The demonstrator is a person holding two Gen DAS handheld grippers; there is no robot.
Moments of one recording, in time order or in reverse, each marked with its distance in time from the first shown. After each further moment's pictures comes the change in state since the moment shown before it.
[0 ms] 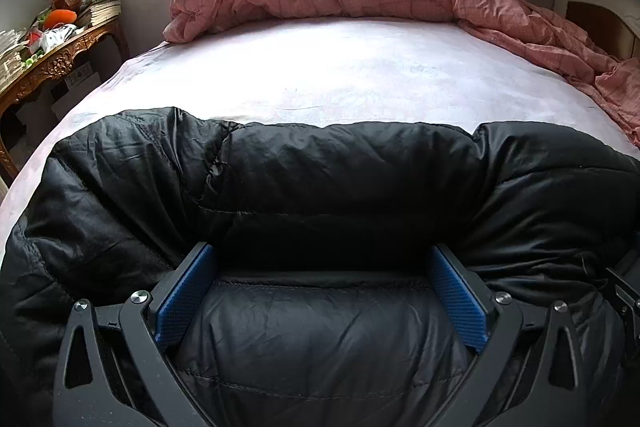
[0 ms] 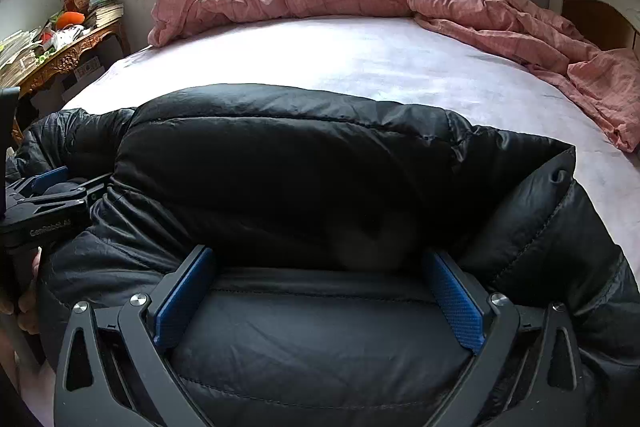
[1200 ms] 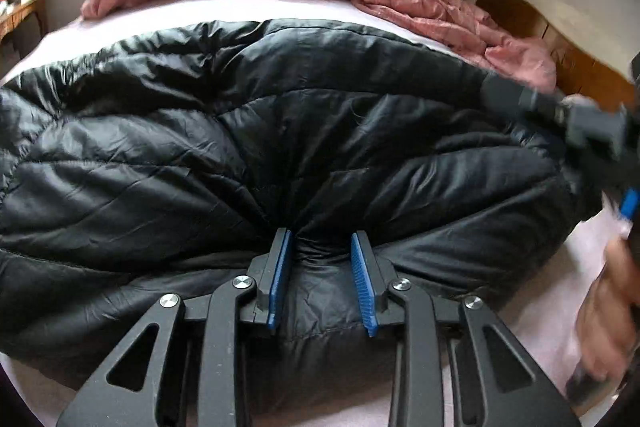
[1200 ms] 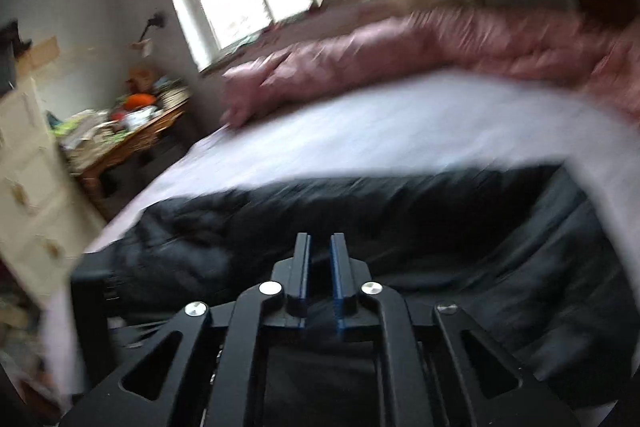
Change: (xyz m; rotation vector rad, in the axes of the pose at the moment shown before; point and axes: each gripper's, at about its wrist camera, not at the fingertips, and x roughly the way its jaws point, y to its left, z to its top) left arm -0.067 -0.046 -0.055 0.029 0.096 -0.394; right arm -0.091 -0.005 0.002 0.136 -0.177 0.407
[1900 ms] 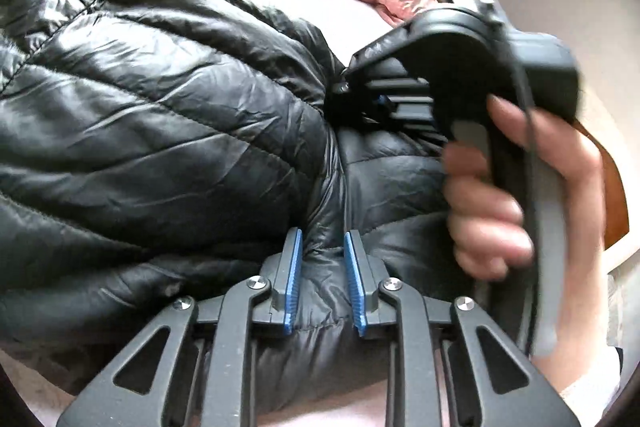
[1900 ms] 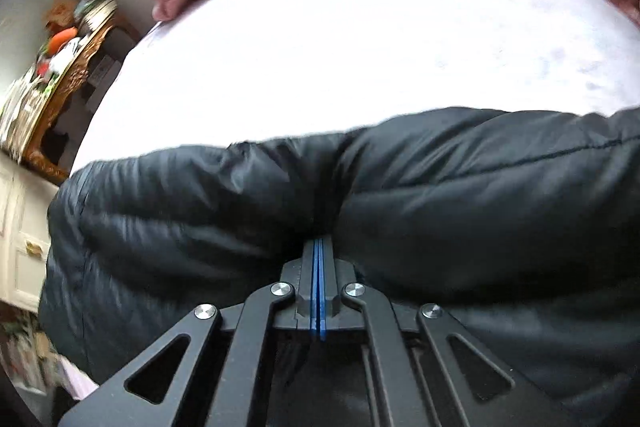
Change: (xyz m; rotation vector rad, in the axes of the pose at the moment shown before) left arm -0.006 0.042 -0.008 -0.244 0.024 -0.129; right arm 0.191 -0.003 0.036 0.159 0.495 -0.200
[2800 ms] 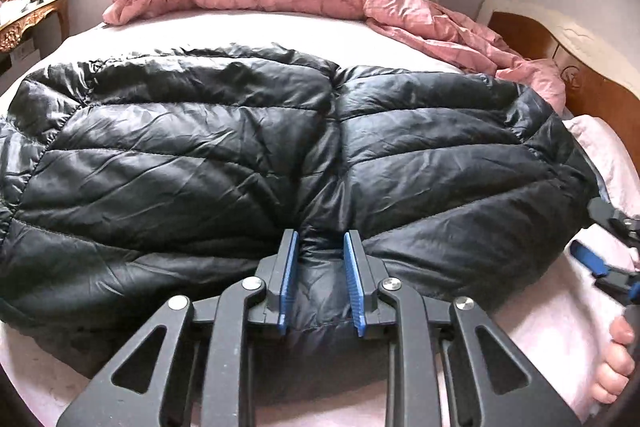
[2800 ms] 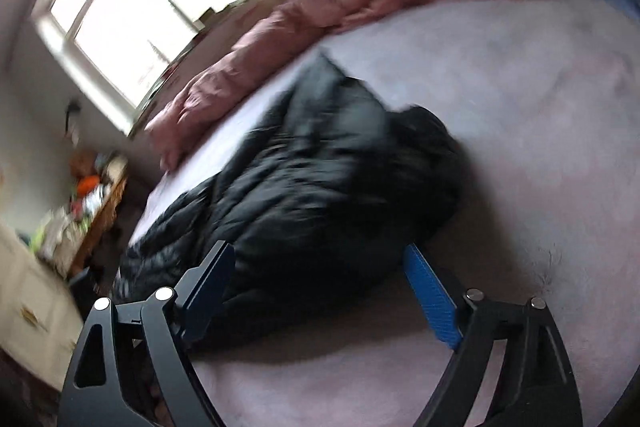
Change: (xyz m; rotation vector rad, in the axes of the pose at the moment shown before) left arm 0.005 -0.046 -0.011 0.217 -0.127 0.187; right arm -0.187 -0.177 -0.206 0.347 -0.508 0.112
